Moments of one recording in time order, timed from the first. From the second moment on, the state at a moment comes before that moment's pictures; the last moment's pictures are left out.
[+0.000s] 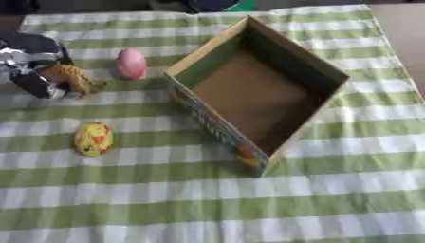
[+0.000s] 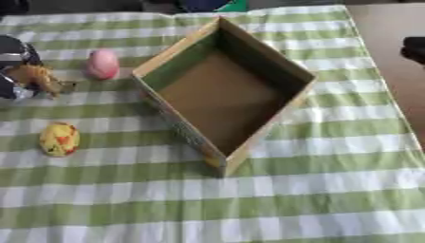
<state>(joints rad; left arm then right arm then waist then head) -0.94 0.71 -0.16 -1.09 -0.97 -0.35 -0.75 -0.25 -0.38 -0.12 -1.98 -0.29 -0.17 -0.11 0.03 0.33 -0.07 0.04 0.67</state>
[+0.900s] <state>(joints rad) -1.01 0.69 -0.16 -1.18 -0.94 -0.33 -0.78 -0.24 -0.38 -0.13 -1.98 -0.29 -0.16 -0.11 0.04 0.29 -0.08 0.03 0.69</state>
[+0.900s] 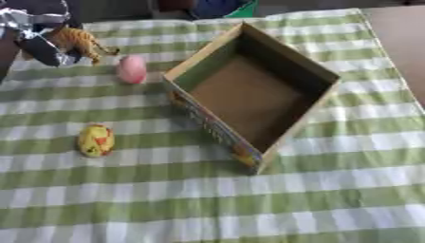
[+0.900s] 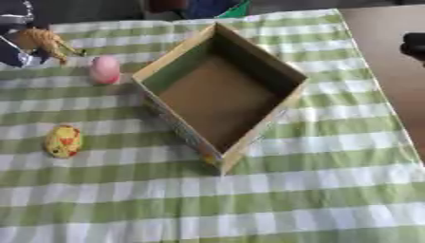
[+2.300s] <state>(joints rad) -1.16 0.39 -0.25 -1.31 -0.90 -0.31 -0.57 -0.29 -0.35 -0.11 -1.98 -0.32 -0.15 -0.08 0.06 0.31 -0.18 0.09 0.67</state>
